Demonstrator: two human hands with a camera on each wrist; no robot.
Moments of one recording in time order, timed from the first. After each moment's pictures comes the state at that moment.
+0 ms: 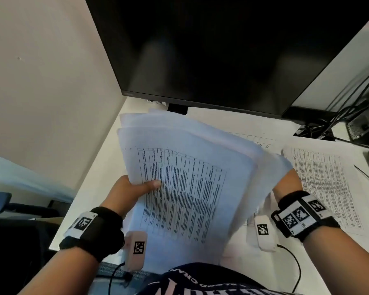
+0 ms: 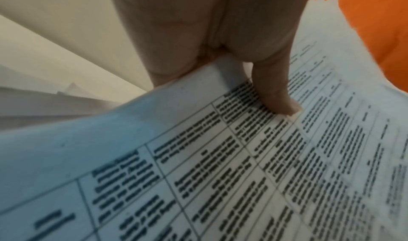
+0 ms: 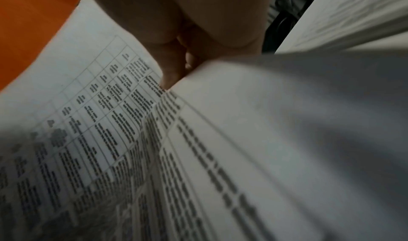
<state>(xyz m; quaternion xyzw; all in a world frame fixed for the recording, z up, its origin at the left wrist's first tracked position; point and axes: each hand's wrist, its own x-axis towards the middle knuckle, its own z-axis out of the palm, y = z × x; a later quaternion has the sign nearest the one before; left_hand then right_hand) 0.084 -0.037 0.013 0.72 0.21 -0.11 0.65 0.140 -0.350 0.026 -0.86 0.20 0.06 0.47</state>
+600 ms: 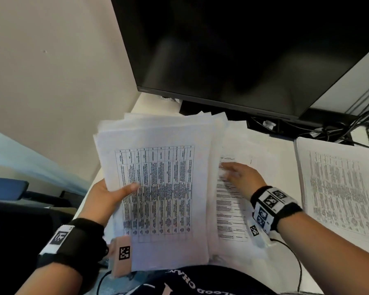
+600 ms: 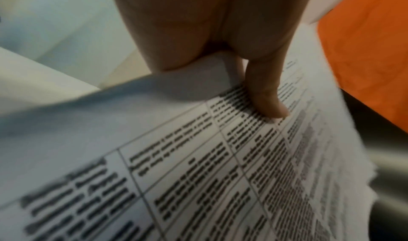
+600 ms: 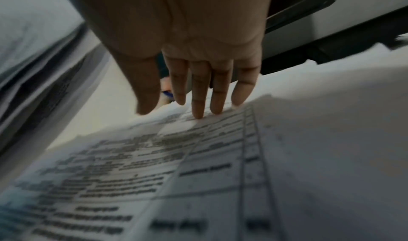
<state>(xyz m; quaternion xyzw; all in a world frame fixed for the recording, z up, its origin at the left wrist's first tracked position) 0.047 0.023 0.001 0.74 0.25 -0.02 0.62 0.162 -0.294 -0.044 -0.90 -0.02 0.24 0.36</state>
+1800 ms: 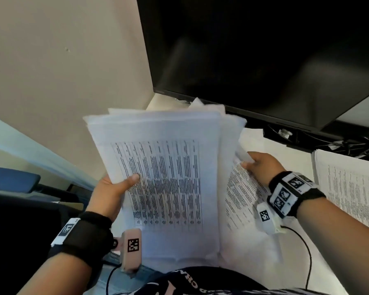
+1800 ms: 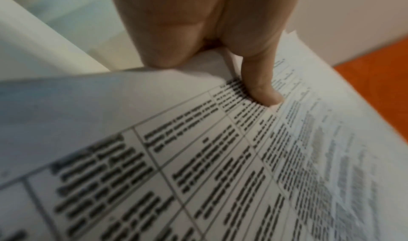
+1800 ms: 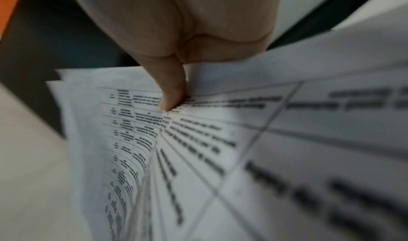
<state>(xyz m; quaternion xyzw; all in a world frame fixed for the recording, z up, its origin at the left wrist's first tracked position) 0.064 0.036 0.004 0.60 0.25 0.05 0.76 0.216 -0.287 -0.022 -0.90 0.02 0.22 0.37</state>
